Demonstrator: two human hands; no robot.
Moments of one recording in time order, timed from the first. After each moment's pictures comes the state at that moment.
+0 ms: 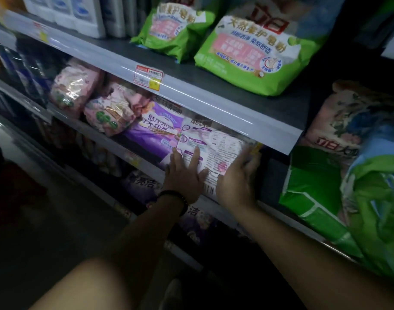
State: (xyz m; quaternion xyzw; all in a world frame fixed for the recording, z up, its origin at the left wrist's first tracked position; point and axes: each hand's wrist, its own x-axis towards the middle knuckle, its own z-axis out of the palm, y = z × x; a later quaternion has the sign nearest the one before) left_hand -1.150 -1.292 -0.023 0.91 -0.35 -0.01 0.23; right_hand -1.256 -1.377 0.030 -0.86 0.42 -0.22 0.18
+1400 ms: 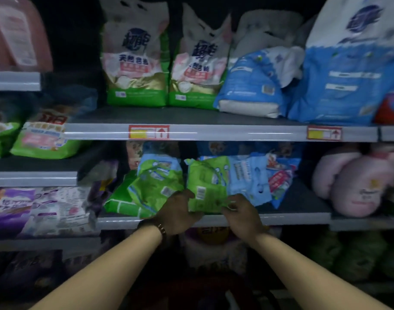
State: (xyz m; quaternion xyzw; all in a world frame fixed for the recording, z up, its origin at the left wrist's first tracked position) left_hand -1.593 -1.371 0.189 0.72 -0.63 -0.15 0.26; right_hand -1.795 -1.439 0.164 -0.69 0.54 -0.32 0.37
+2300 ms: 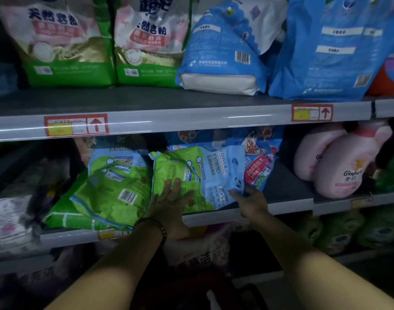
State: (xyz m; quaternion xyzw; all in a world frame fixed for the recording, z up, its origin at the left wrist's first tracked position) left_hand -1.614 -1.481 0.120 0.69 -0.72 -0.07 -0.02; right_hand -1.861 -1.566 0.105 -0.53 0.65 -0.35 0.41
